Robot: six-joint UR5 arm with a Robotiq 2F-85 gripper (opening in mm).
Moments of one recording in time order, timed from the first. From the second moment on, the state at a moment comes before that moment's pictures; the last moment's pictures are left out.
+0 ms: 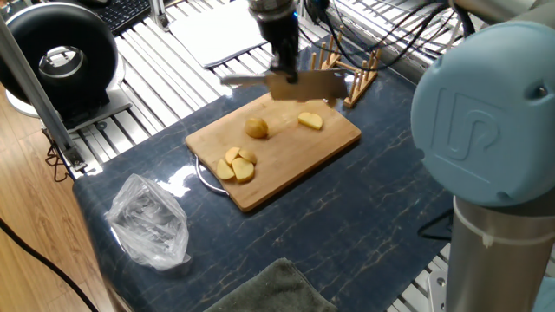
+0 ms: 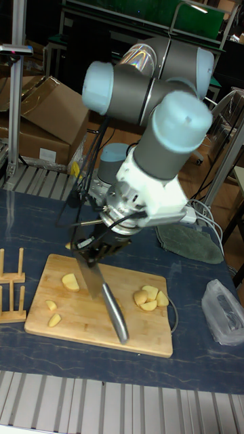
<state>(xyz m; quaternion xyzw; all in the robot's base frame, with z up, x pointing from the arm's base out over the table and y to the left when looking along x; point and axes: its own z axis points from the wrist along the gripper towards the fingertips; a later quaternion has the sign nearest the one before) 0.610 -0.033 0.145 0.27 -0.96 0.06 0.07</state>
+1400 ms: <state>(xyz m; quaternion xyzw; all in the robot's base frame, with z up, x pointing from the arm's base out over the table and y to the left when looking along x) 0.628 -0.014 0.132 0.24 -0.97 -0.01 -0.05</state>
